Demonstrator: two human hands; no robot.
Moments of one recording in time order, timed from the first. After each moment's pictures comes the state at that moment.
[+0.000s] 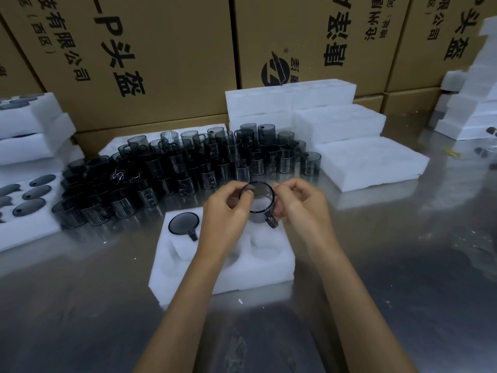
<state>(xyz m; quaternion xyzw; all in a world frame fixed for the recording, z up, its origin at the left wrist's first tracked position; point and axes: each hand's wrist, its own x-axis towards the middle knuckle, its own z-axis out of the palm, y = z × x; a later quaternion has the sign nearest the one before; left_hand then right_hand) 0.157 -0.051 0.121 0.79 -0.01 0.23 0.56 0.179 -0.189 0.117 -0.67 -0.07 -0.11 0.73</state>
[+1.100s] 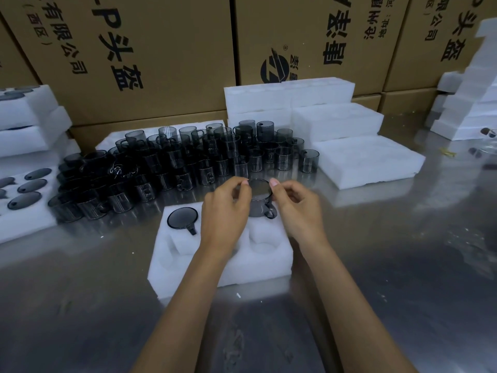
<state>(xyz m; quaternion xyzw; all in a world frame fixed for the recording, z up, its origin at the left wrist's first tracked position) 0.164 -0.053 0.114 0.85 0.02 0.29 0.44 0.194 -0.183 0.093 -0.69 -0.06 -0.16 0.70</state>
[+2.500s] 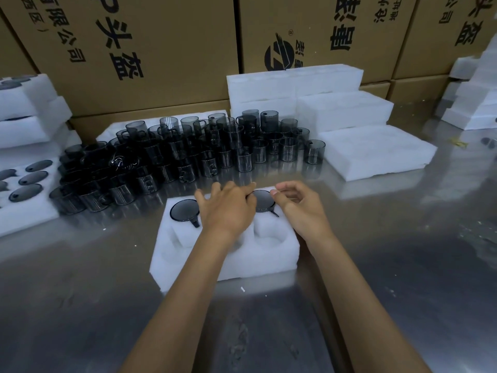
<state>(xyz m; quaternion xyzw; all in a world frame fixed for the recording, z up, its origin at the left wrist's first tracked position) 0.176 -0.046 0.115 0.99 0.07 0.05 0.11 0.201 -0.187 0.079 -0.74 -0.02 -0.07 0.67</state>
